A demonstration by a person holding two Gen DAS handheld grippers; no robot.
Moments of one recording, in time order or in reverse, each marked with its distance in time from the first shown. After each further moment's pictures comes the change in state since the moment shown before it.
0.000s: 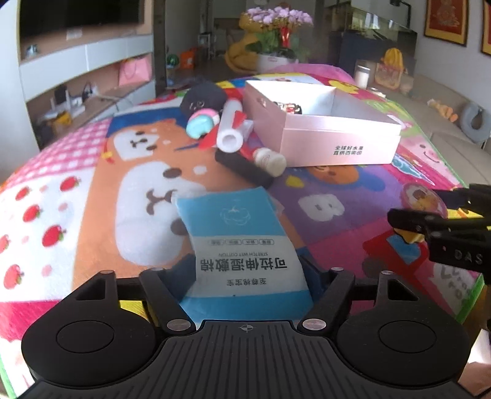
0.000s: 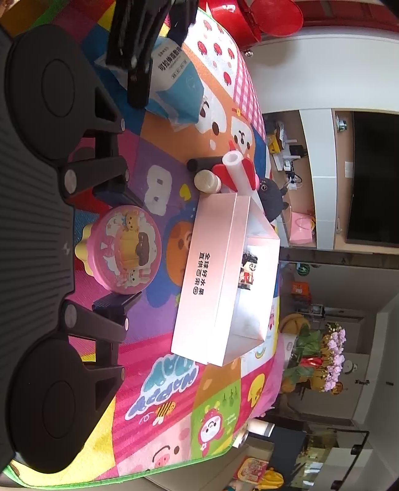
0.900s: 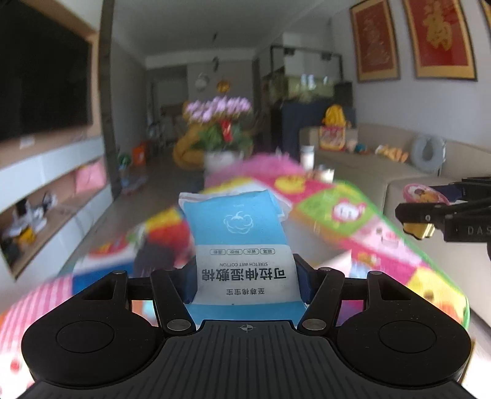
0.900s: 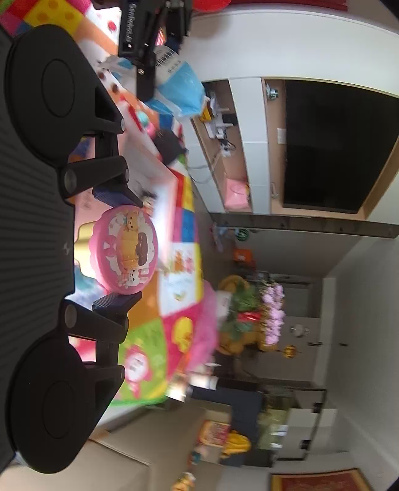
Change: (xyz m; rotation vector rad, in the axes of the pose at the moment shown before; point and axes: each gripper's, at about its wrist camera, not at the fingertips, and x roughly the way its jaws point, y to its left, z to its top) left arm -0.027 -0.045 0.130 0.228 -0.372 -0.151; right arm -0.065 -0.079 0.085 0.052 -0.258 -0.124
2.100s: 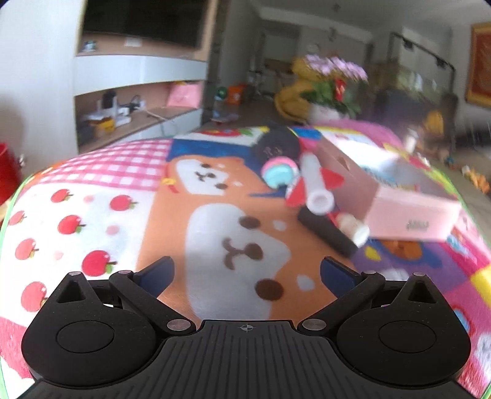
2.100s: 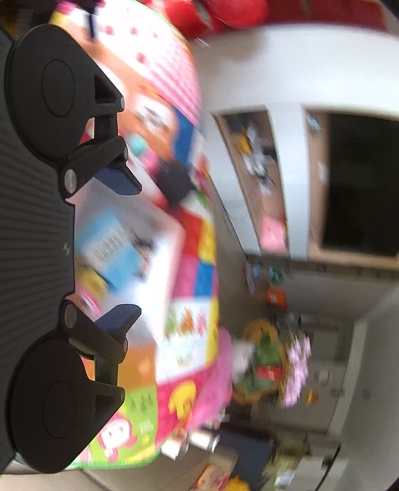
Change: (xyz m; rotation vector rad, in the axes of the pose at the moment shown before) left arm -0.023 0.090 -0.142 -0.390 0.170 0.303; right arm 0.114 0.080 0.026 -0.121 0.188 0.179
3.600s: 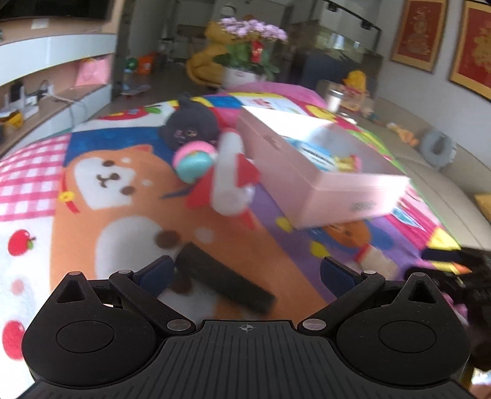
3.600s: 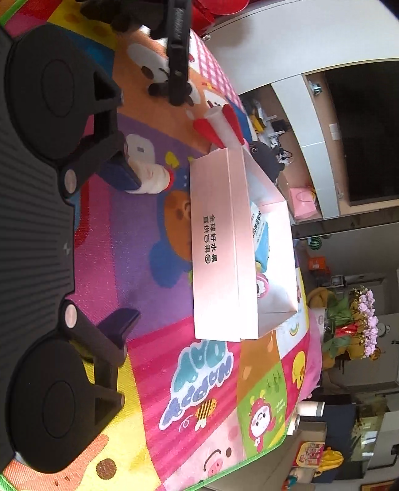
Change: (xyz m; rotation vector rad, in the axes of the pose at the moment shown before) left arm 0.049 -0.017 0.029 0.172 0.176 -0.362; right arm -0.020 -0.013 -0.145 0.324 0.096 -0.028
